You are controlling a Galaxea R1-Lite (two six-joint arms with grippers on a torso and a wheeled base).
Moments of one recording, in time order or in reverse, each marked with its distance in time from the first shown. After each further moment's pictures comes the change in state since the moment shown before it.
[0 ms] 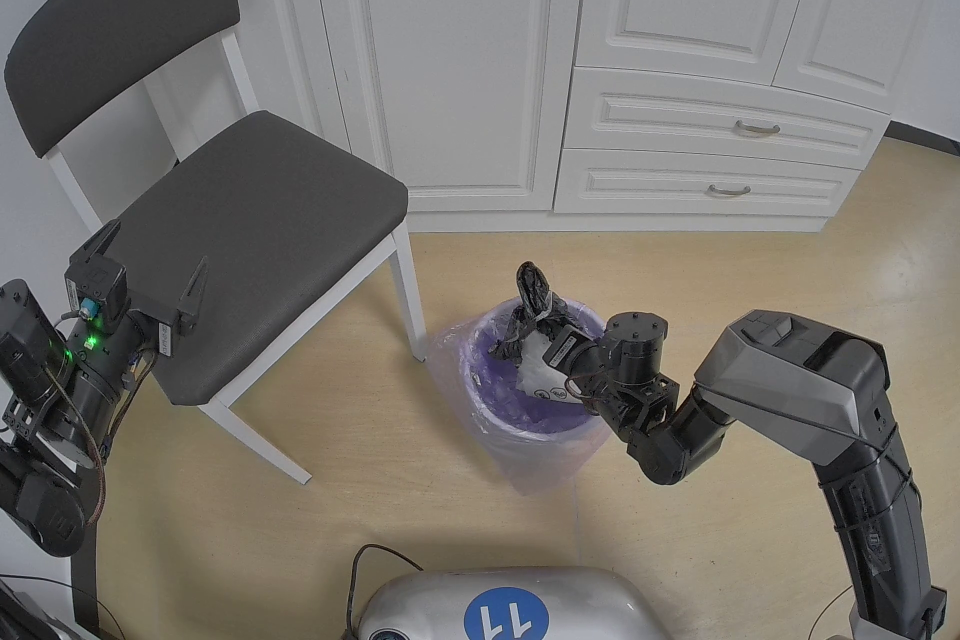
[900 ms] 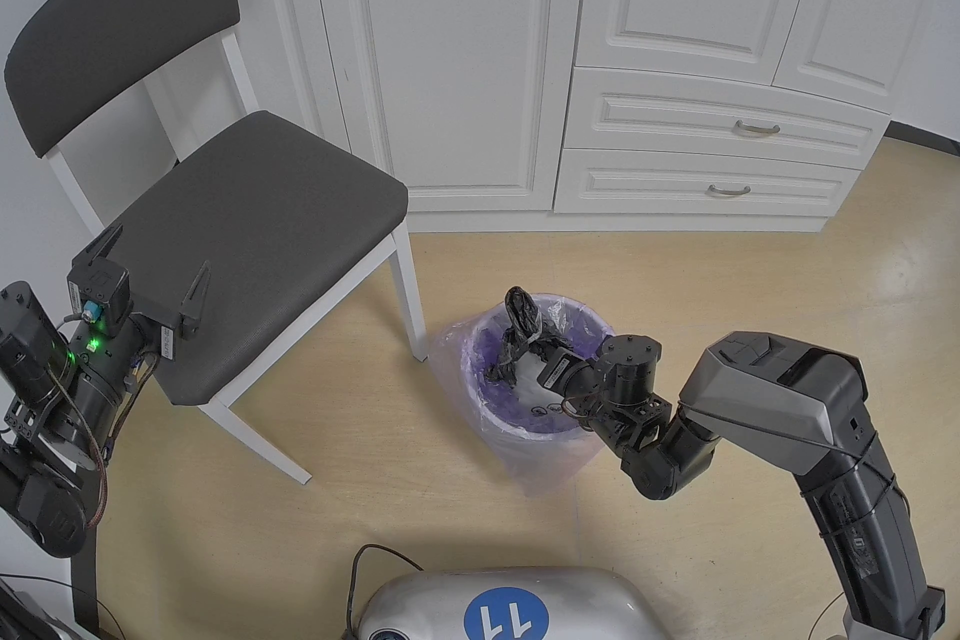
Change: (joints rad) left arm -0.002 0.007 0.004 0.000 0.000 0.002; right arm -0.001 0.082 -0.006 -0.069 0.061 -0.022
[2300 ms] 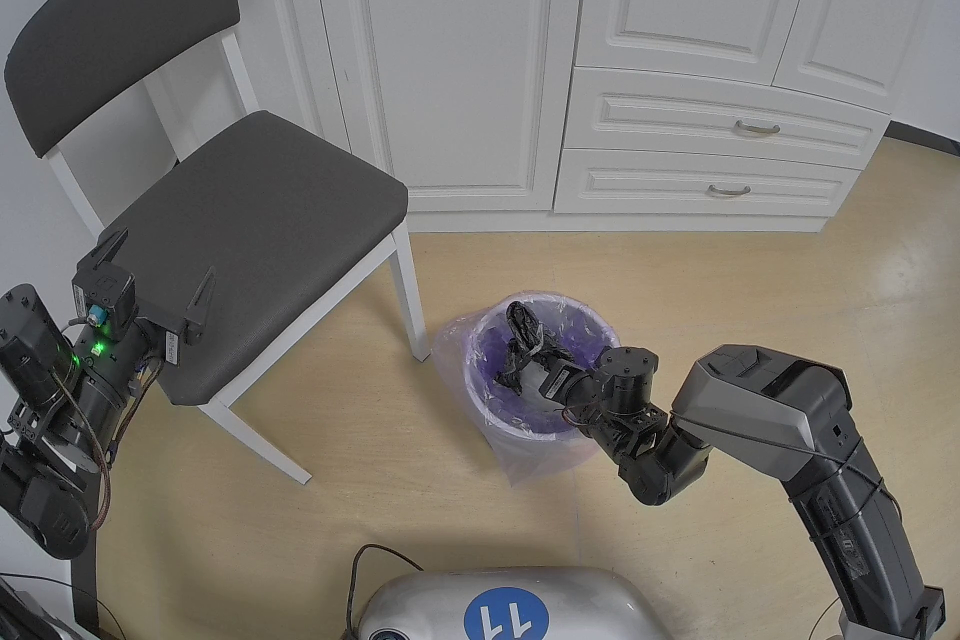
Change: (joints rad) left arm -0.008 0.010 0.006 0.000 -0.001 0.003; right arm -0.016 0.076 -0.053 -0.015 -0.001 -0.044
